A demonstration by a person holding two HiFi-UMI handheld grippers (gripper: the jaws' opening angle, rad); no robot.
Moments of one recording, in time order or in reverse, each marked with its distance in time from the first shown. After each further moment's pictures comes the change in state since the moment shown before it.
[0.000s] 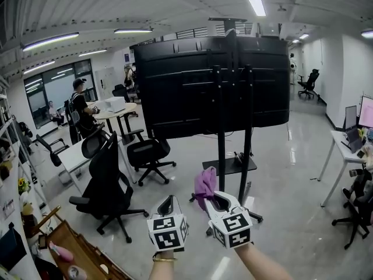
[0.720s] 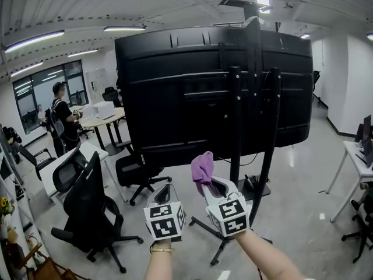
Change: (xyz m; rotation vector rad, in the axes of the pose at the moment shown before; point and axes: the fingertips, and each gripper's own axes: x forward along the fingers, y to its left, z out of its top) left arm 0.353 0.092 0.071 0.008 -0.049 -0.027; right arm 0.337 -0.161 0.018 -0.121 -0.043 -0.057
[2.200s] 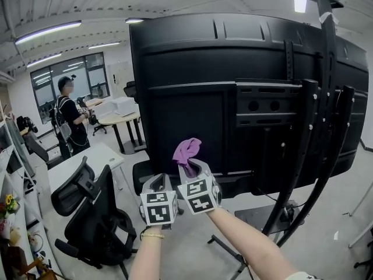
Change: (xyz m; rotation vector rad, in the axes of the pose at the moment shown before) left arm 0.241 0.198 0.043 0.124 0.002 0.142; right arm 0.378 0.033 0.026 -0.105 -0.047 0.115
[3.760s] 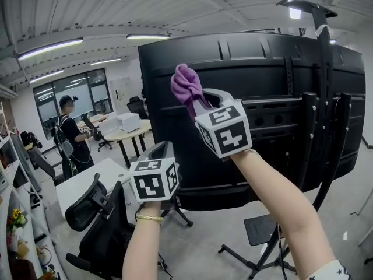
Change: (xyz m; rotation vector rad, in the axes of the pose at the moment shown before) left arm -0.035 0.017 0.194 -0.013 -0.194 -0.112; right arm -0.037 -0.106 0.272 -0.113 -0.252 -0.106
